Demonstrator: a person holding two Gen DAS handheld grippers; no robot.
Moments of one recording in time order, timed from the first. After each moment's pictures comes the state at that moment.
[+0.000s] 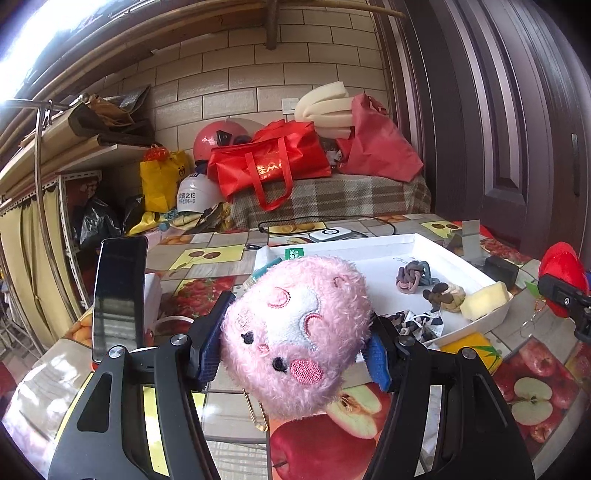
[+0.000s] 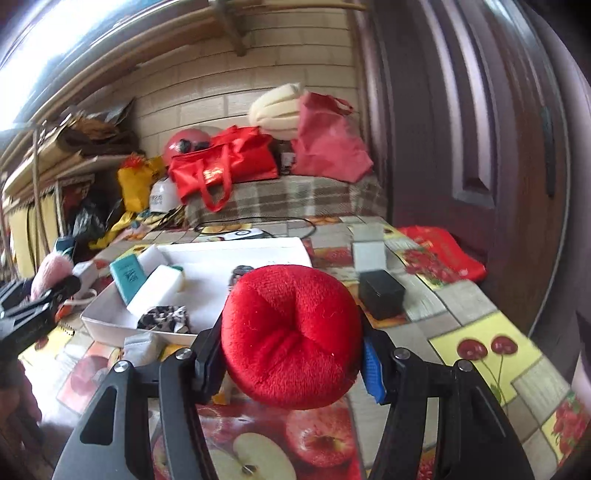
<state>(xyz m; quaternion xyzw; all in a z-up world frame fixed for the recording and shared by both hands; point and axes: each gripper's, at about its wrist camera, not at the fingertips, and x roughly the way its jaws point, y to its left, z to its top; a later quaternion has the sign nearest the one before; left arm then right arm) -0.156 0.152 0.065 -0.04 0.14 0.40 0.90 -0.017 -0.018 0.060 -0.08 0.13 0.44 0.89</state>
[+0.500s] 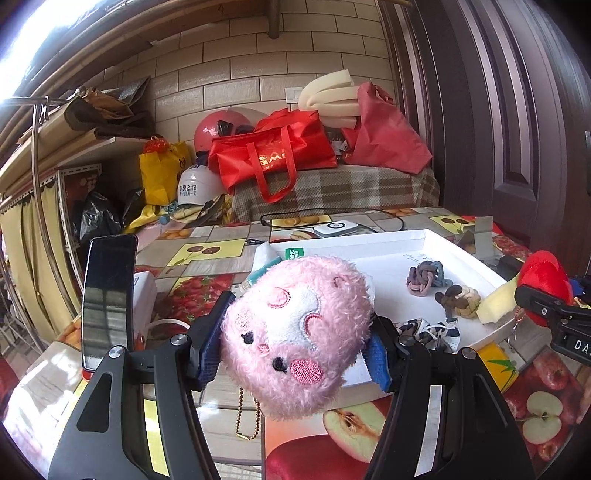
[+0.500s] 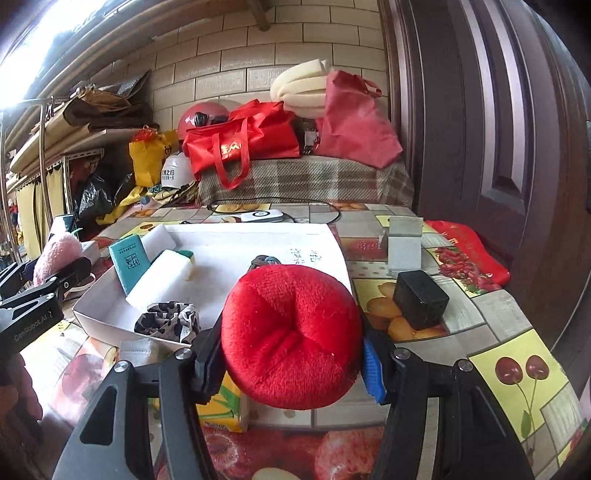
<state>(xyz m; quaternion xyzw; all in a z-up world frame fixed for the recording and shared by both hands) -0.134 0.170 0.064 -0.04 0.16 0.41 0.90 0.006 0.031 0.055 -0.10 0.18 0.45 0.87</state>
